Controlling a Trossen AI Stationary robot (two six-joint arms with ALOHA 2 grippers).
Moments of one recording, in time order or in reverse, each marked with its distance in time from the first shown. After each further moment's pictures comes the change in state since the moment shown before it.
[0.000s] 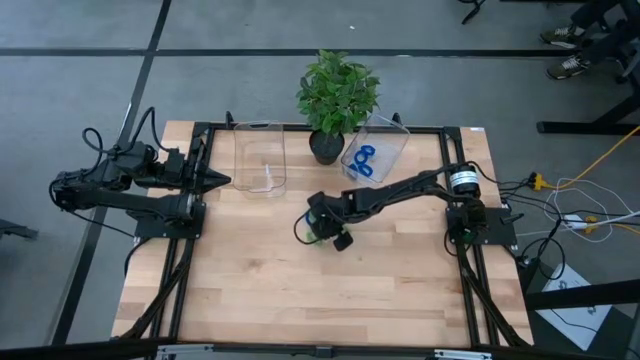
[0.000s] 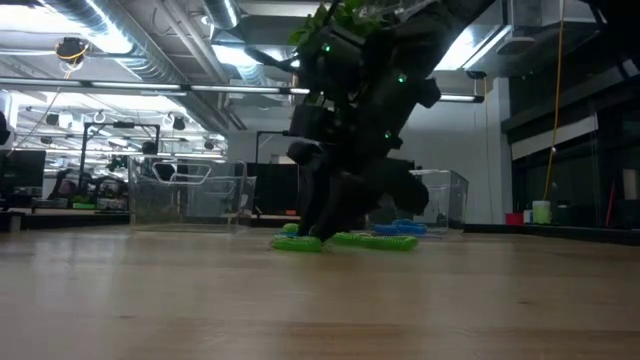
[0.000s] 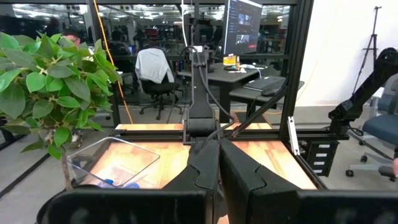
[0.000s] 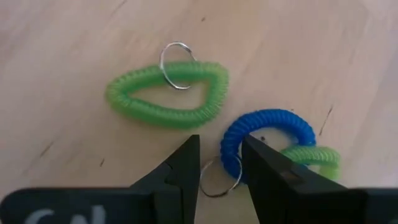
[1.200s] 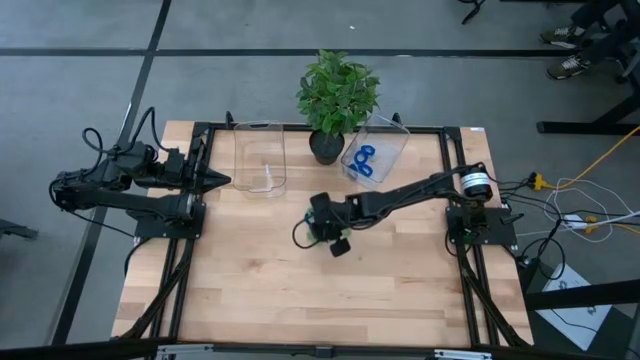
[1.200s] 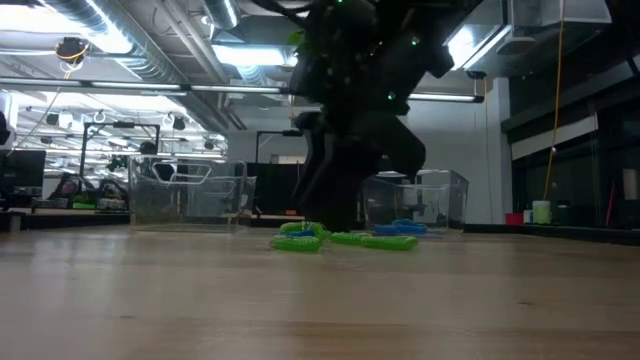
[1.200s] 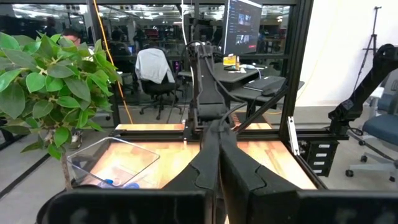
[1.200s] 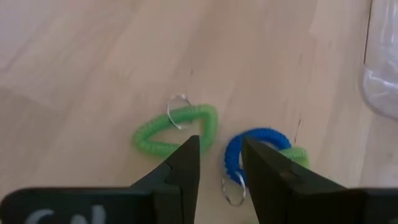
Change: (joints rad) left arm 0.000 0.000 0.000 0.000 0.000 0.000; right arm 0.065 -0.085 -0.001 -0.002 0.063 0.199
